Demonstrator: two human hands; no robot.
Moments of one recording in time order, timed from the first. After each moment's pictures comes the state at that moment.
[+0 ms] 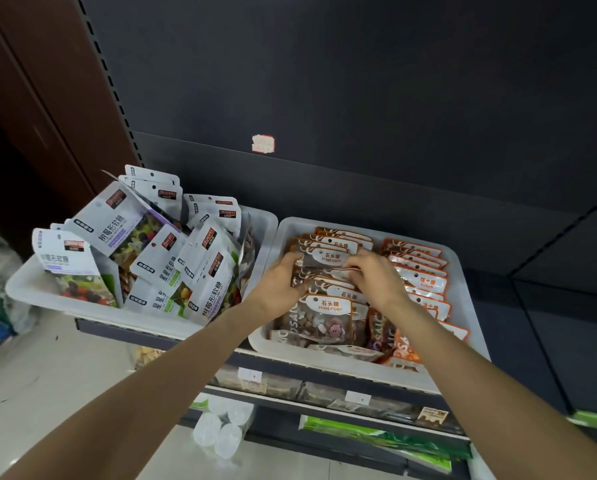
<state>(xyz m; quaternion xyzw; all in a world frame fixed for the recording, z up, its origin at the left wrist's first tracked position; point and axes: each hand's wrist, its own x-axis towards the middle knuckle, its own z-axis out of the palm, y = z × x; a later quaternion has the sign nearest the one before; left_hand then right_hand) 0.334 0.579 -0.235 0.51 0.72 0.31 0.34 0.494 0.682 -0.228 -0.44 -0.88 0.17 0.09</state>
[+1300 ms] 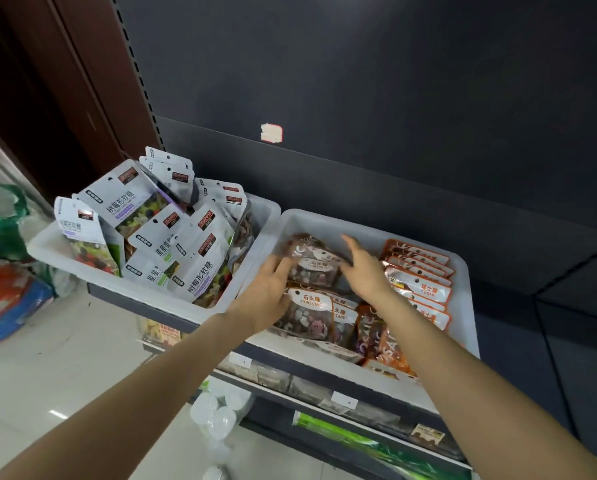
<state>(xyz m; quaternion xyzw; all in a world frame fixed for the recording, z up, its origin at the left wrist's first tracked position) 0.360 0.563 -0.245 0.55 0.77 0.25 0.20 0.485 0.710 -0.238 -0.43 -0.83 0.34 0.08</state>
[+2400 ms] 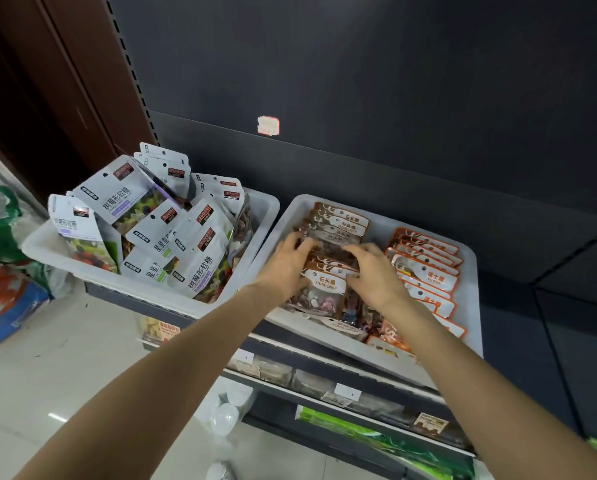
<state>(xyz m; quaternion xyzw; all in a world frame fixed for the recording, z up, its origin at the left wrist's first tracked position) 0.358 0.609 -0.264 0.58 0.78 0.18 0.13 0.509 0.687 -0.233 -0.41 -0.89 0.20 0.05</state>
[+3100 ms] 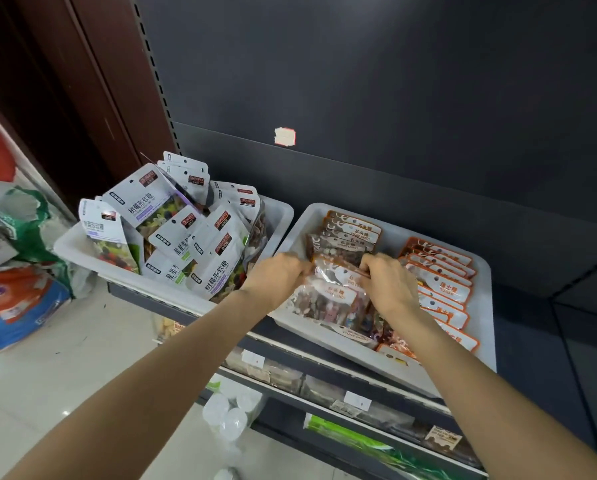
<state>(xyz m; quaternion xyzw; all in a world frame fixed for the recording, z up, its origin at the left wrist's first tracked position) 0.345 0.576 -0.232 0.62 0.78 0.09 0.10 0.510 0.681 -0.228 -0.42 -0.90 0.08 0.08</state>
